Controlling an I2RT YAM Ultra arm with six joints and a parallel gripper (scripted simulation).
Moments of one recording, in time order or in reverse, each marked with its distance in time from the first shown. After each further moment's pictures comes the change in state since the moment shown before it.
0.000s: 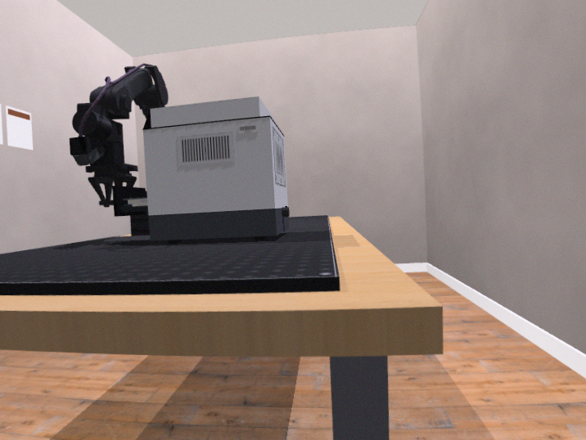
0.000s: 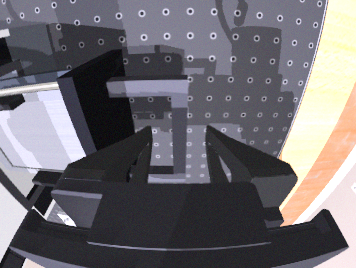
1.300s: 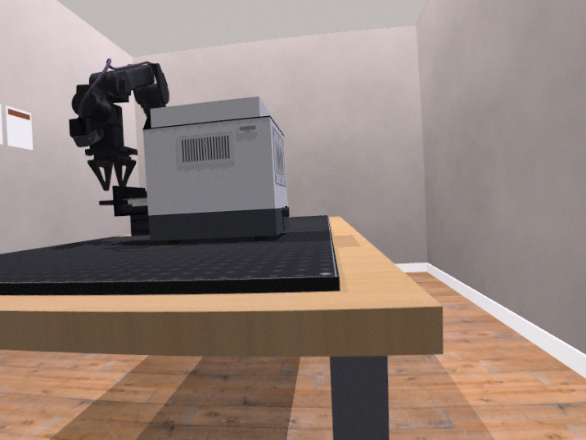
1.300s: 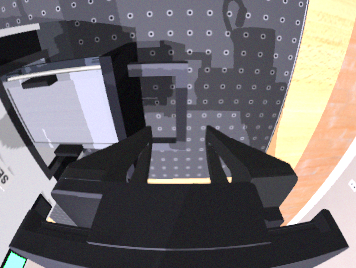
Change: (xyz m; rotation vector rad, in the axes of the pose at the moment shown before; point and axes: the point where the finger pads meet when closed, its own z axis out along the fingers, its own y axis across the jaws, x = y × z) arm 0.000 0.002 -0.041 0.001 0.007 -0.002
